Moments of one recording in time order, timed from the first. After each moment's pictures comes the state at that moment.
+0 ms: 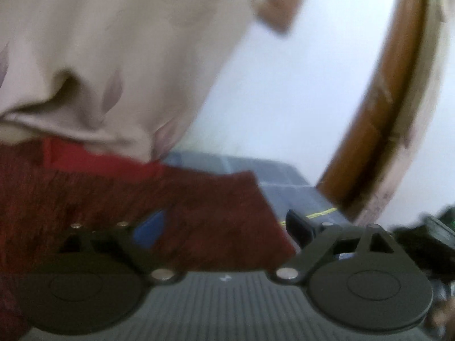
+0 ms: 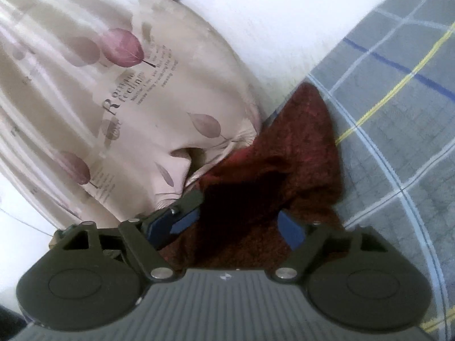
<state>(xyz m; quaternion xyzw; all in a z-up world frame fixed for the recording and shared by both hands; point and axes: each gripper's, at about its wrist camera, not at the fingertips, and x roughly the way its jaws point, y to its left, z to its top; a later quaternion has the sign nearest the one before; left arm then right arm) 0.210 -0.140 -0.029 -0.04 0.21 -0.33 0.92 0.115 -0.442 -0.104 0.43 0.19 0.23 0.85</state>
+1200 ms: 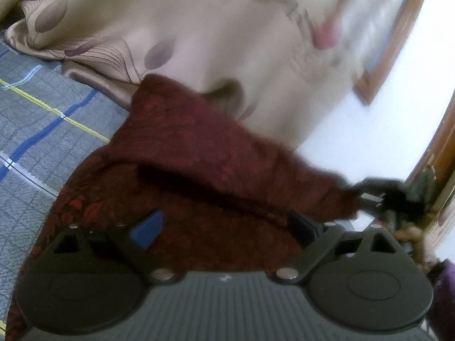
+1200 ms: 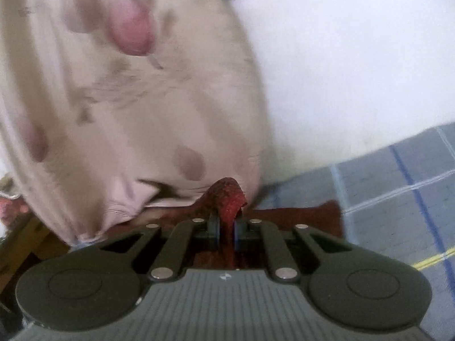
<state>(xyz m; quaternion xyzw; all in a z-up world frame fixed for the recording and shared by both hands) 0.135 0.008 -0.075 -0.20 0.18 -0.17 0.95 0.245 -0.448 -0.040 0.25 0.20 0.17 0.93</state>
